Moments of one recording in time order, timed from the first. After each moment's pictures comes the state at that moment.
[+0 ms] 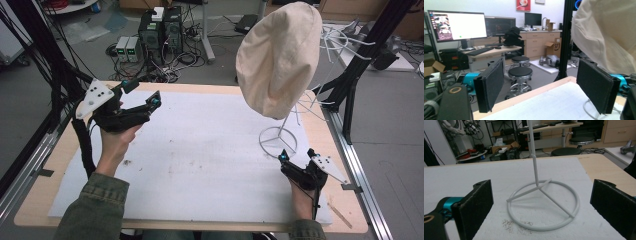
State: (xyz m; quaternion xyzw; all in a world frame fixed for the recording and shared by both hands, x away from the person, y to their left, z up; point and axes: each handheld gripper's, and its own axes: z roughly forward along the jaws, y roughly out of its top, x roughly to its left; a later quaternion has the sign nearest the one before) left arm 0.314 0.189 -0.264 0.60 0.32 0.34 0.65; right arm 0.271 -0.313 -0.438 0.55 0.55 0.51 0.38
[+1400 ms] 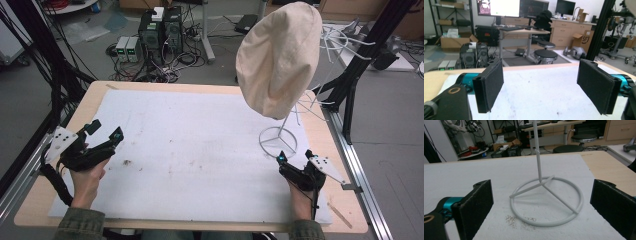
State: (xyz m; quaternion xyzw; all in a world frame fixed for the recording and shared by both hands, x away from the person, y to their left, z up) left arm 0.269 0.273 -0.362 0.57 0.44 0.36 0.59; right arm 0.270 -0.309 -0.440 0.55 0.55 0.51 0.37
